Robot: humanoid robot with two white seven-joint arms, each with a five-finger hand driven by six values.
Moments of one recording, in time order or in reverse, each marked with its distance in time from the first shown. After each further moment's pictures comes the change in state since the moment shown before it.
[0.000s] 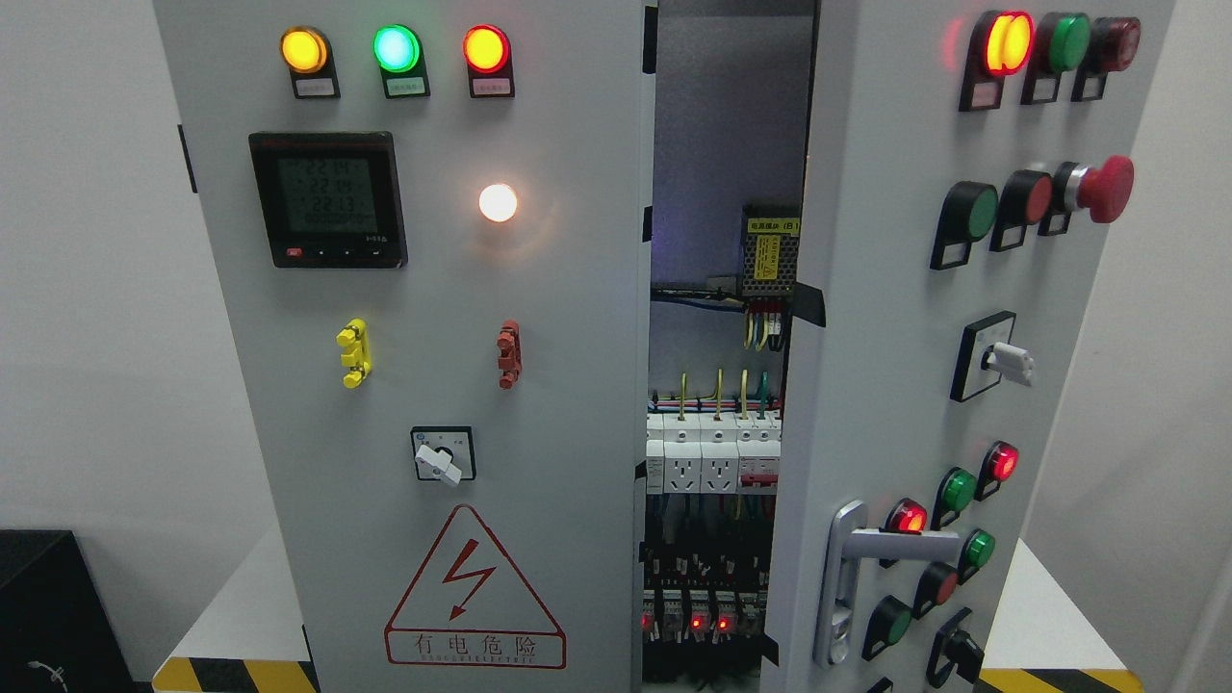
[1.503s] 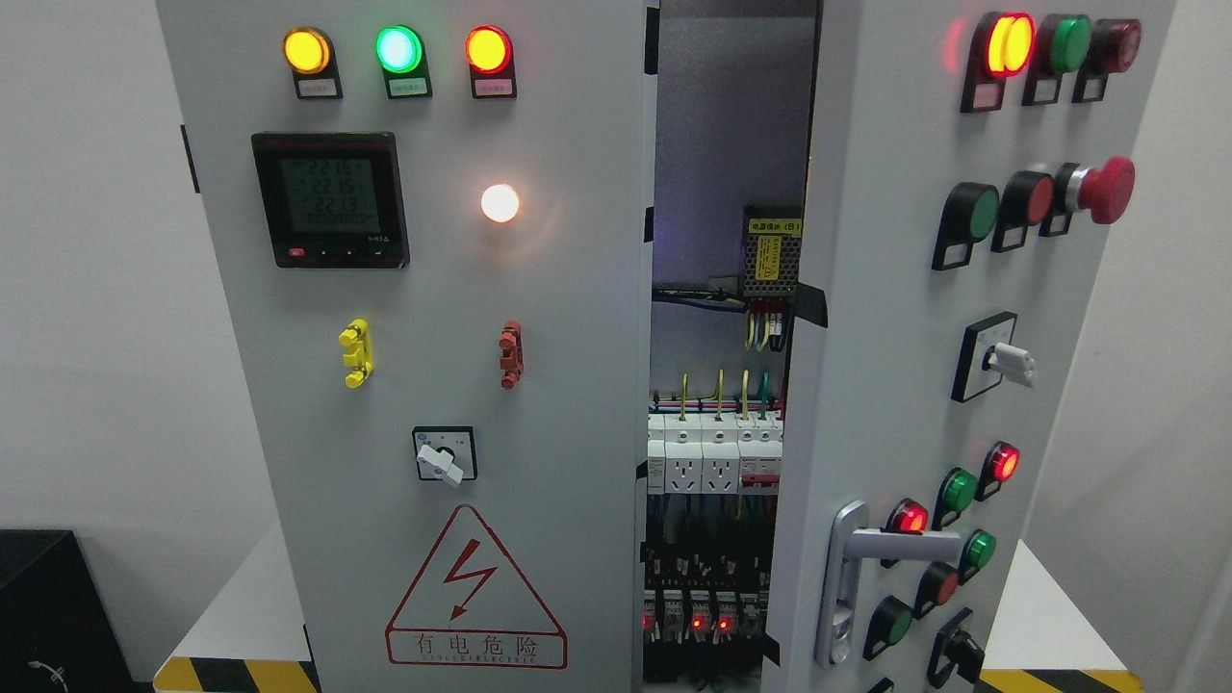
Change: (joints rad) left arm 0.431 1.176 0.260 -0.485 1.593 0.151 -1.004; right arm 0.000 0.000 0.000 0.000 0.000 0.000 0.000
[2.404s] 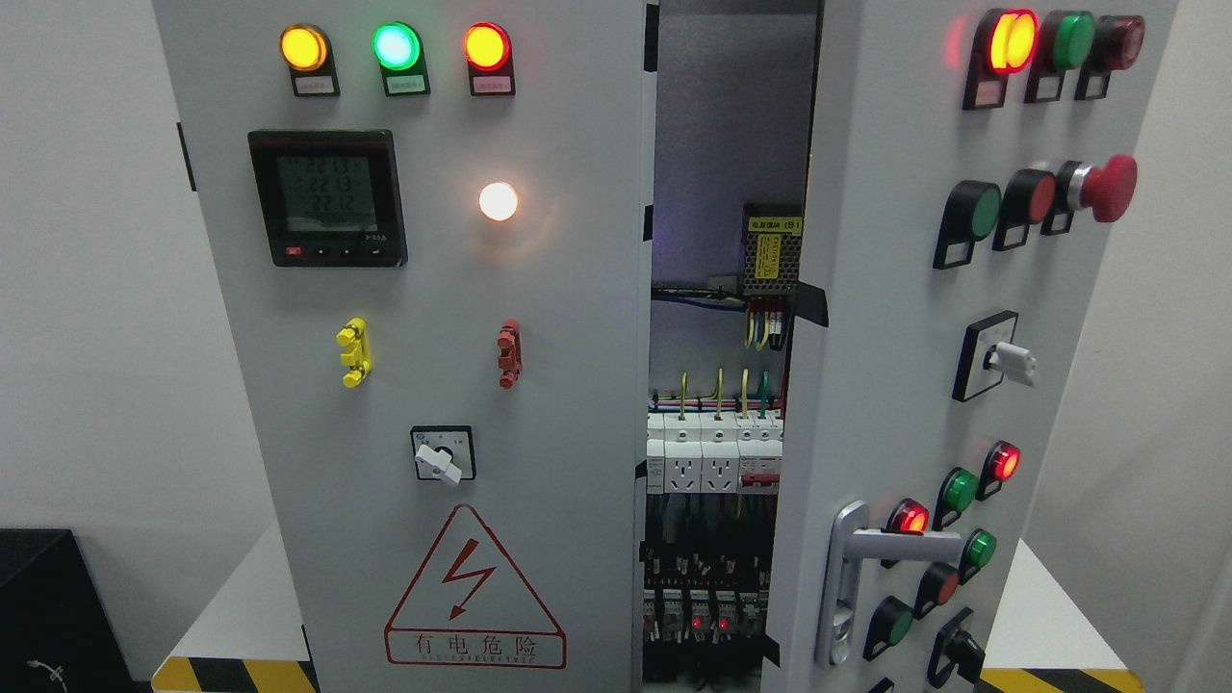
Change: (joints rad) left arm -1.428 0.400 -0.815 -0.724 -0.041 0.043 0.003; right arm 0.000 0.000 0.000 0.000 0.000 0.000 0.000
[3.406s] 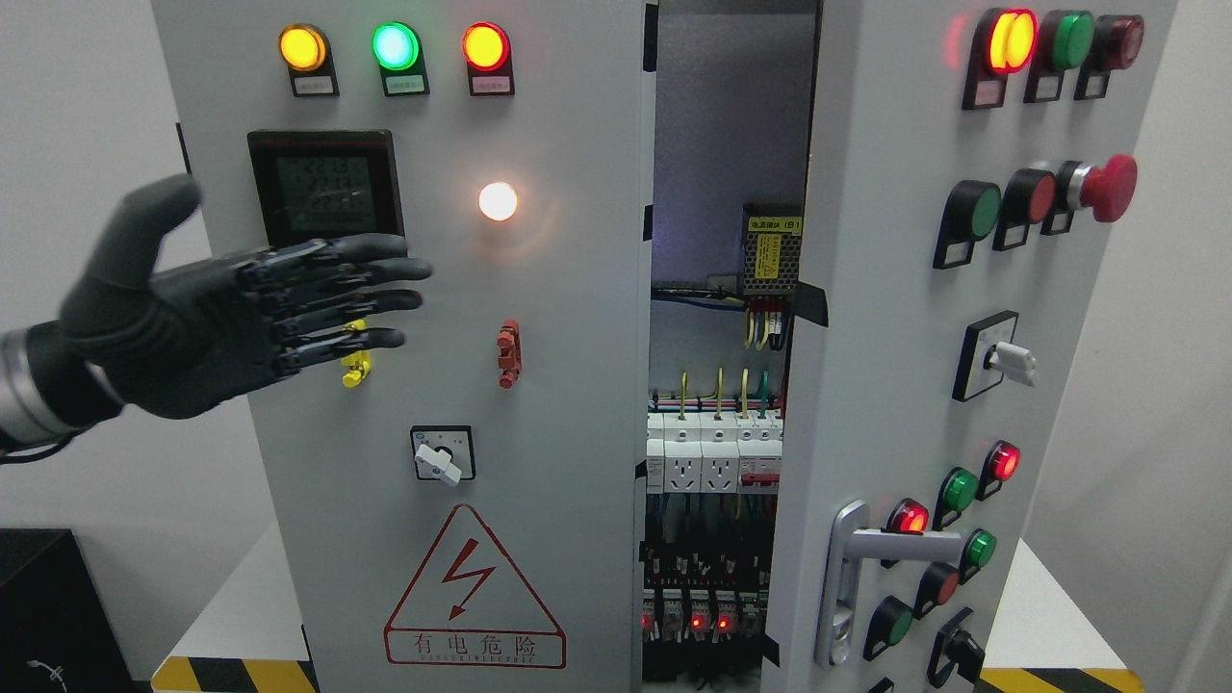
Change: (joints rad) left arm -0.554 -0.479 -0.745 -0.475 -0.011 -0.086 0.491; right arm 0.000 0.000 0.000 0.000 0.000 0.000 0.000
